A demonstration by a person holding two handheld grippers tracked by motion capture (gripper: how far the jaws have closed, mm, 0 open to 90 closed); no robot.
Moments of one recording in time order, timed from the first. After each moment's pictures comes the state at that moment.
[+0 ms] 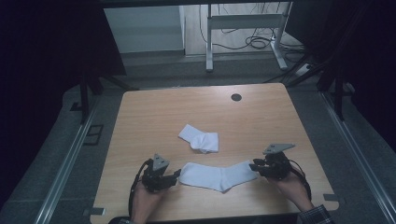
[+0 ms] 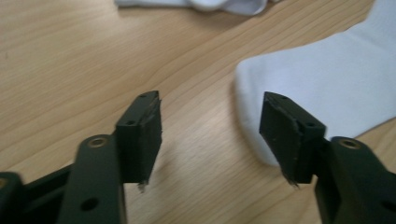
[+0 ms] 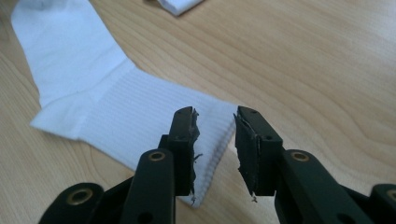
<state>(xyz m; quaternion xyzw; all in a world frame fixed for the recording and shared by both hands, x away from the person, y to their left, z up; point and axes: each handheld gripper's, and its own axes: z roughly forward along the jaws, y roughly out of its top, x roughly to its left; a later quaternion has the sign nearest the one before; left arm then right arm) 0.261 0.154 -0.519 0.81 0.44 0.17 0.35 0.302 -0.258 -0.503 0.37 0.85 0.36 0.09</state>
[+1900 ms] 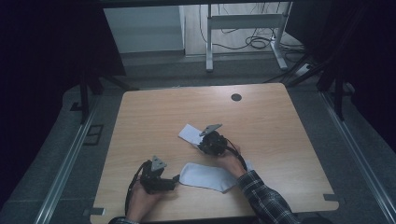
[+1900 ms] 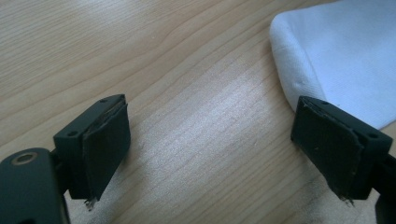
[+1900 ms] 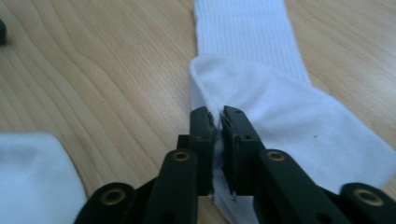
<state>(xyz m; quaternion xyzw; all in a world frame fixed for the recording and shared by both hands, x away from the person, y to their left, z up) 0.268 0.165 -0.544 0.82 0.43 0.16 0.33 0.392 -0.075 -0.527 0.30 0.88 0.35 0.11</state>
